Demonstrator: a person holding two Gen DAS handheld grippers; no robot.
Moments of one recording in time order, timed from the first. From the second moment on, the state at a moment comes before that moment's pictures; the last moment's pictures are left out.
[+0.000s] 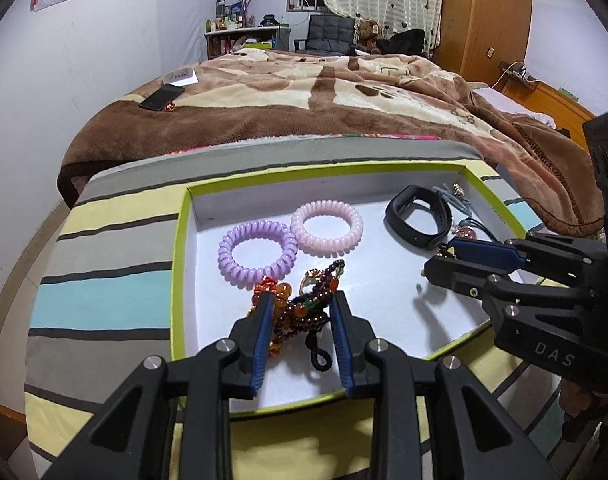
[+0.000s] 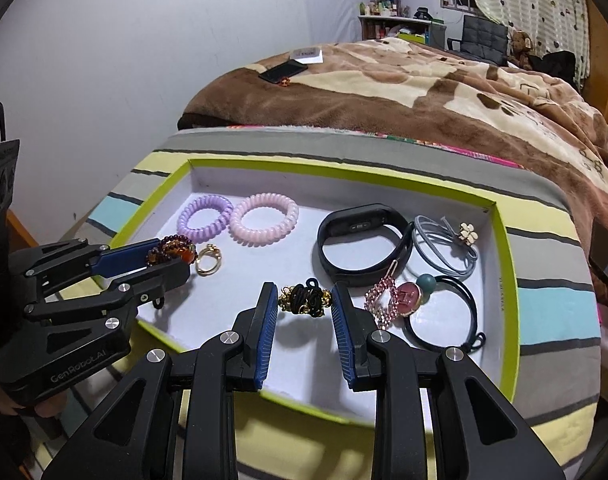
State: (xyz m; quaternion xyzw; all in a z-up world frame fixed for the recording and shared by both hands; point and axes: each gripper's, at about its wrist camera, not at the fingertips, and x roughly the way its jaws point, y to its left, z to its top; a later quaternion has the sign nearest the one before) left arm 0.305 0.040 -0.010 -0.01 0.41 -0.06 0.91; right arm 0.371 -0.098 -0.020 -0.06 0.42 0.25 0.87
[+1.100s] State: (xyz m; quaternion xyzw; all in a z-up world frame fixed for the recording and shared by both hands) left arm 0.263 0.043 0.012 -0.02 0.38 -0.05 0.92; right arm 0.336 -0.119 0.004 -0.03 0.39 0.24 0.89
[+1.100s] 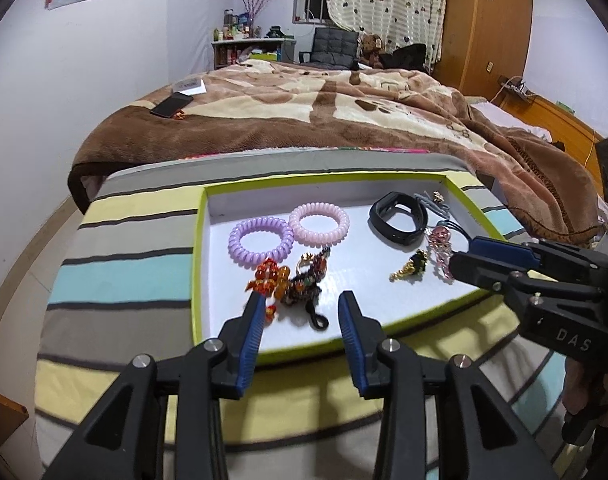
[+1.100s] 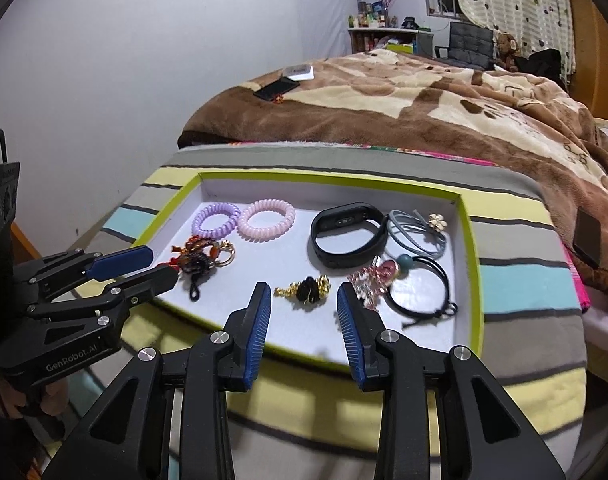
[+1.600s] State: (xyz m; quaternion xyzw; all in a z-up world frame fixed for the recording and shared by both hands) left arm 0.168 0.025 0.030 -0.03 0.33 -0.04 0.94; right arm 0.233 -0.153 0.025 -0.03 0.34 0.23 0.91
